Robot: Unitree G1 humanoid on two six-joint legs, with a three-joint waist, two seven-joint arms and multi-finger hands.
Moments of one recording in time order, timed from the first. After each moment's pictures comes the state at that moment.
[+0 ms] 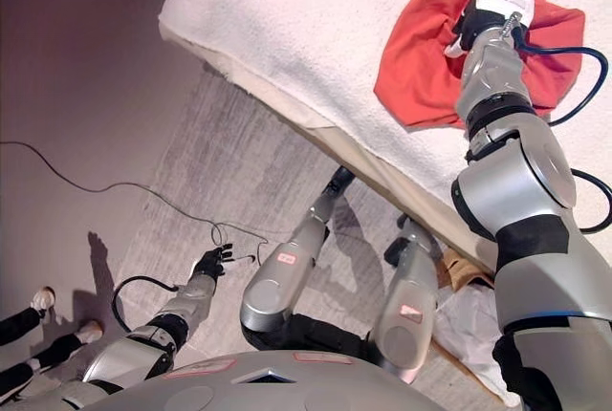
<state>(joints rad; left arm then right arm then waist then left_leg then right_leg) -0.21 0.21 -0.28 1.18 -0.22 0.01 0.20 -1.28 -0.48 0.71 1.44 -0.37 0.17 -0.16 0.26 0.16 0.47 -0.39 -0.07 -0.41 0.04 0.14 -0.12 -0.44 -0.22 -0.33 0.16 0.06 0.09</state>
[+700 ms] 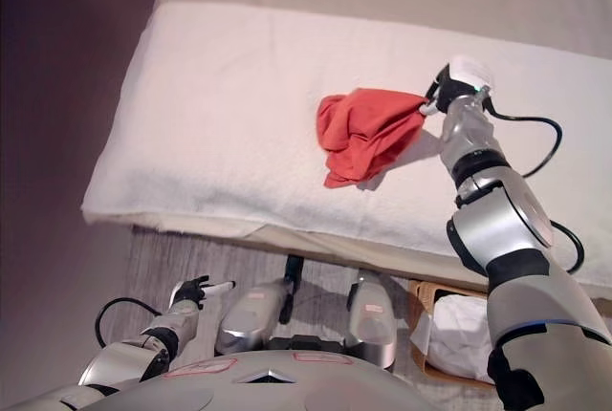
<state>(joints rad) -0.14 0.24 -0.20 1.33 -0.23 0.03 0.23 -0.99 -0.51 0.58 1.30 -0.33 0.14 -0.17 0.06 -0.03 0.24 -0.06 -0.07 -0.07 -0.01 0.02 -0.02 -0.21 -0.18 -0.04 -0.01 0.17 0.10</state>
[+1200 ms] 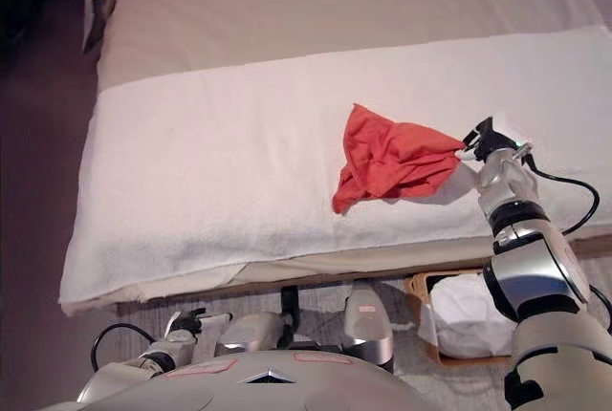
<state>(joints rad) -0.07 0.22 -0.17 1.36 -0.14 0.05 0.22 -0.66 -0.66 0.42 1.09 -0.27 0.12 -0.17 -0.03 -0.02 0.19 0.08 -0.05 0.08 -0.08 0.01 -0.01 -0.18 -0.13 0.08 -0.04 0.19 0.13</state>
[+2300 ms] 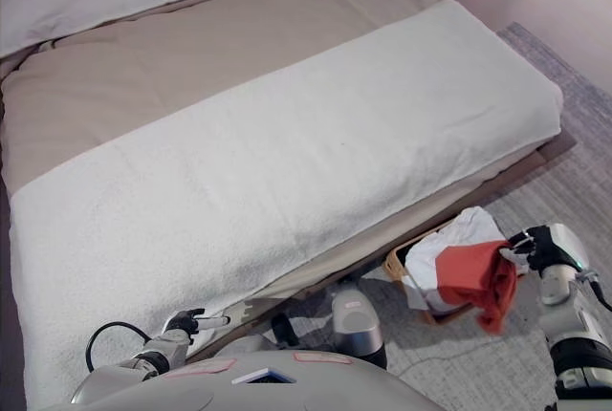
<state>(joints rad) -0.06 0.25 -0.13 1.33 -0.01 0.07 0.16 0.01 -0.78 0.08 0.73 -0.24 0.11 -0.08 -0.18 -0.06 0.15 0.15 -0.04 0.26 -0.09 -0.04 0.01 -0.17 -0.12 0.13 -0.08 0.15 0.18</state>
